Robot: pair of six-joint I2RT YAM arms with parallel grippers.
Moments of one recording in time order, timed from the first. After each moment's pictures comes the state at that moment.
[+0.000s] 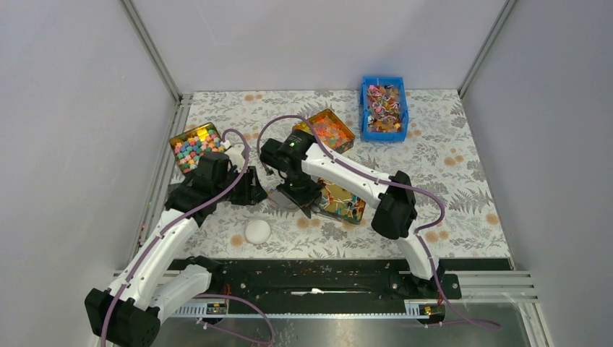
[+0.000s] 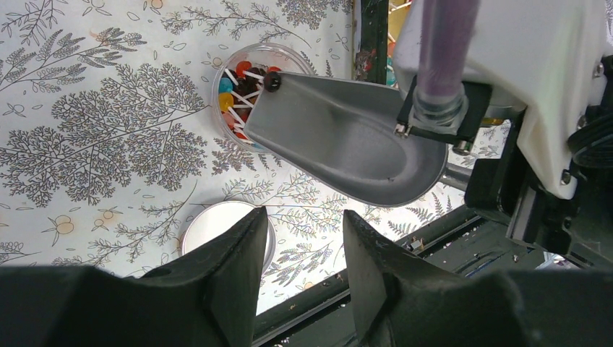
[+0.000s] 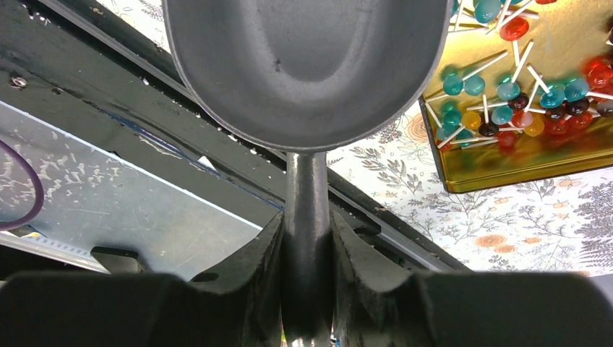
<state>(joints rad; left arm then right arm) -0.35 0.90 0.82 -0.66 0.27 -0.32 1.03 2.18 2.19 -1.62 -0.07 0.22</state>
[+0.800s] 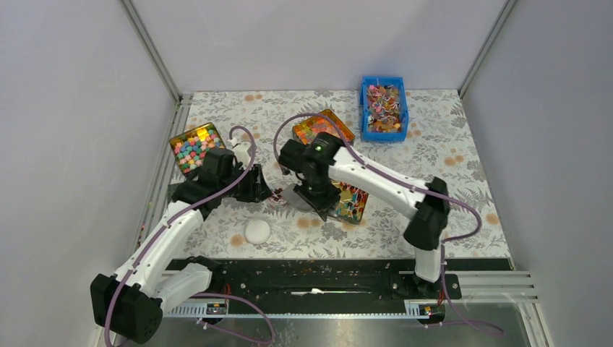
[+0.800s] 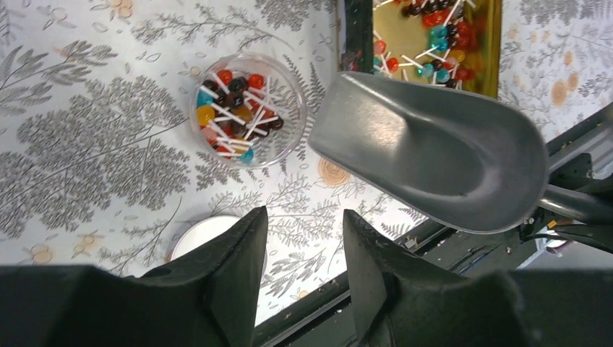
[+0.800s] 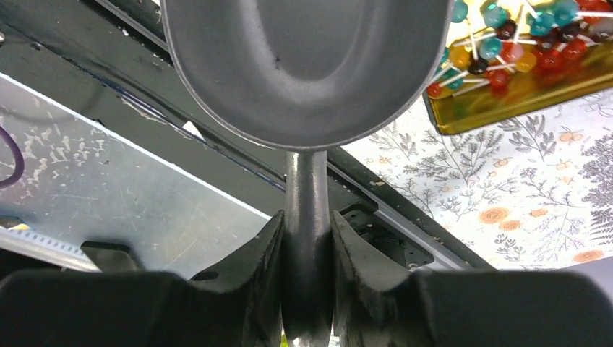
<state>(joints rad) -0.35 0.97 0.82 -0.62 0.32 -0.30 1.03 1.97 1.97 -1.57 -0.06 0.24</state>
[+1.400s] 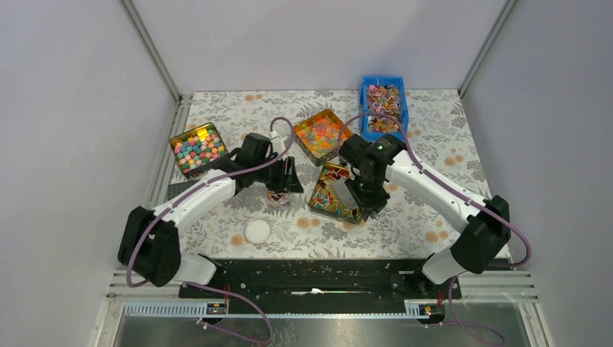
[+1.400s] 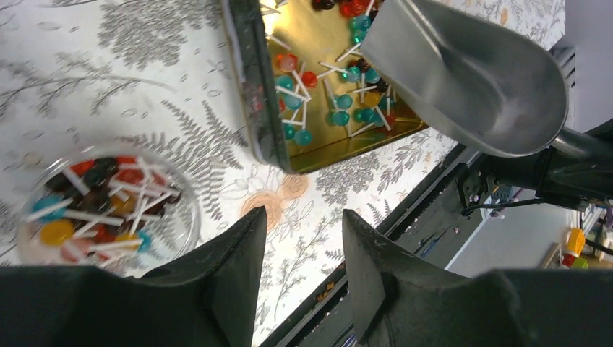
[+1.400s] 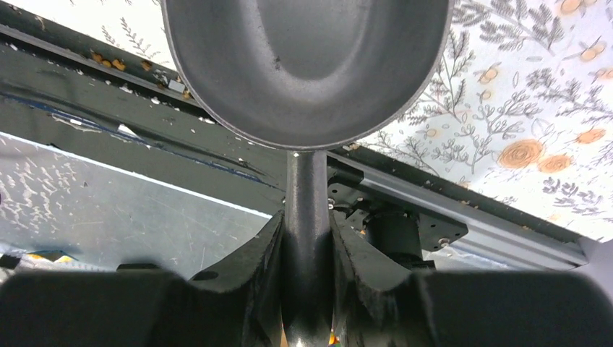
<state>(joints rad) -0.48 1.34 0.93 -0.41 0.49 -0.37 0.75 1.54 1.42 -1.40 -0.05 0.29</state>
